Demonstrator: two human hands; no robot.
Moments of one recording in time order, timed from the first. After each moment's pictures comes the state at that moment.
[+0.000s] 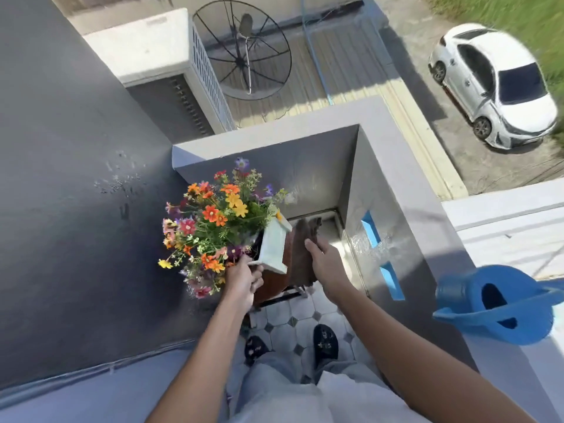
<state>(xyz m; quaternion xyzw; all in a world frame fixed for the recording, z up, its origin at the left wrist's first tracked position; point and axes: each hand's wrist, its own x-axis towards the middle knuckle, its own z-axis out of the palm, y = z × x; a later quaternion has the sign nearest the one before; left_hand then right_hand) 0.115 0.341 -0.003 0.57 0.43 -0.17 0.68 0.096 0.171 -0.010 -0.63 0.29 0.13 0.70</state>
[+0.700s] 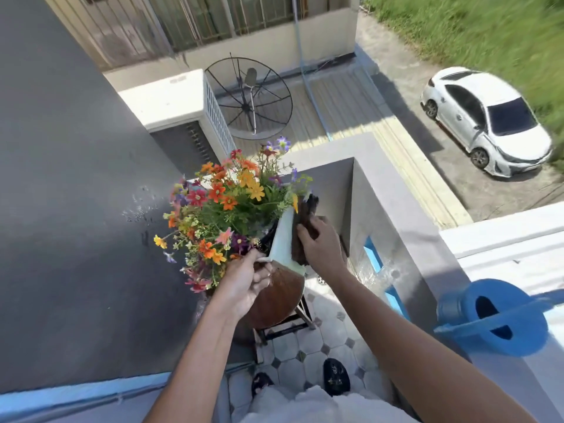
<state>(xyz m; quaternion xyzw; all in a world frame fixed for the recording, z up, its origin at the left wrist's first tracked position) 0.114 0.330 0.118 0.57 0.28 -0.23 0.74 0.136 0.172 0.063 -0.81 0.12 -0.07 0.57</state>
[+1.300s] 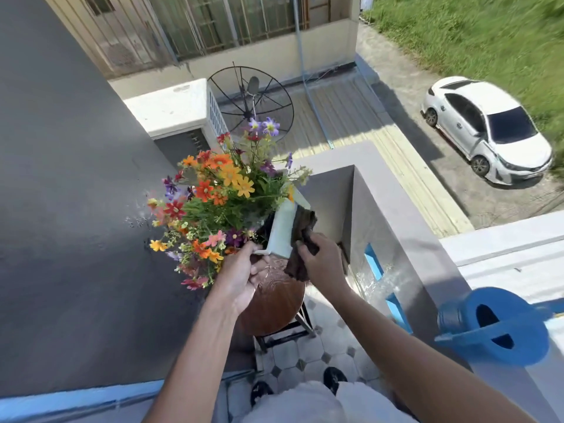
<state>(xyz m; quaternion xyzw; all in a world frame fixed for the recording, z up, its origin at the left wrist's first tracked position) 0.126 0.326 0.140 0.56 0.26 -0.20 0.76 0.117 0.177 0.070 -0.80 0.10 -0.09 0.58</state>
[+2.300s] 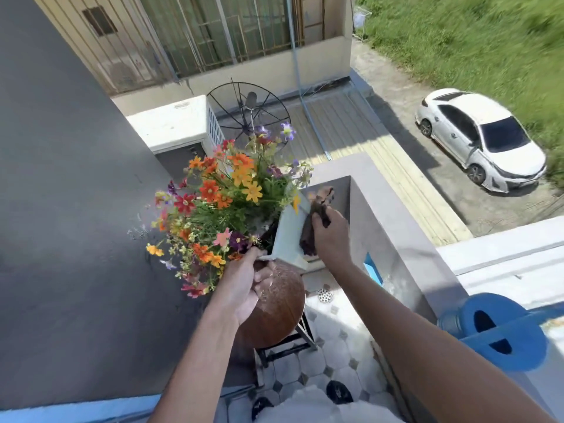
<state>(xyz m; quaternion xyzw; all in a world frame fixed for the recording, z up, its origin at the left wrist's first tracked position) 0.117 0.320 0.164 0.57 0.23 -0.22 0.76 0.167 0.152 0.090 -0.79 0.17 -0.16 0.56</state>
